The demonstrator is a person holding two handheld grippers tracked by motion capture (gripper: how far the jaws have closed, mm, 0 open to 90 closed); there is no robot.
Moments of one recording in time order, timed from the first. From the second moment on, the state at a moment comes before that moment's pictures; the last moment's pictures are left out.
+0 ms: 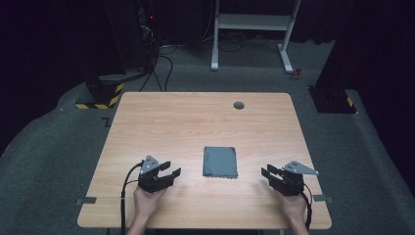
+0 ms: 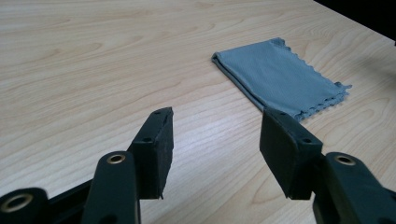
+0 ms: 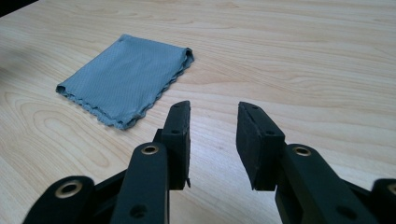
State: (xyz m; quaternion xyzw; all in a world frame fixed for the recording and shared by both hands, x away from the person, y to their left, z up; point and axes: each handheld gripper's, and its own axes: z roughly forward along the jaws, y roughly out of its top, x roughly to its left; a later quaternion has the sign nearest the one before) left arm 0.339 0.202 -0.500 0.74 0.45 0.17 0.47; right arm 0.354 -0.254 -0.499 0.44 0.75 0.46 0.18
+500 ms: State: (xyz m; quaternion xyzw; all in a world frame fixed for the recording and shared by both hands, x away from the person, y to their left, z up) left arm 0.330 0.222 -0.510 0.73 0.48 0.19 0.46; right arm 0.345 -0.272 -0.505 0.46 0.74 0.45 0.18
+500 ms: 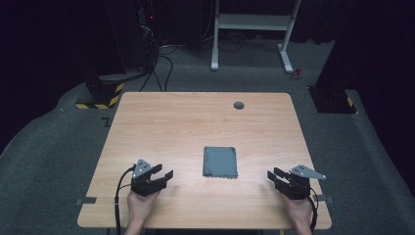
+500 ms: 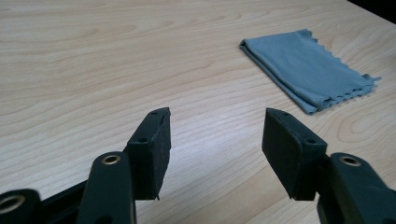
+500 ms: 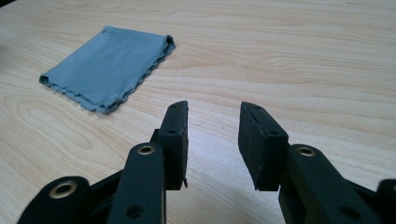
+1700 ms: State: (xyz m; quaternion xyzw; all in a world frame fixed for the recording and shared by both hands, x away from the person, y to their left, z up) left arm 0.331 0.239 -0.526 0.74 0.51 0.23 0.38; right arm 0.343 -0.285 -0.521 0.49 0.77 0.35 0.23
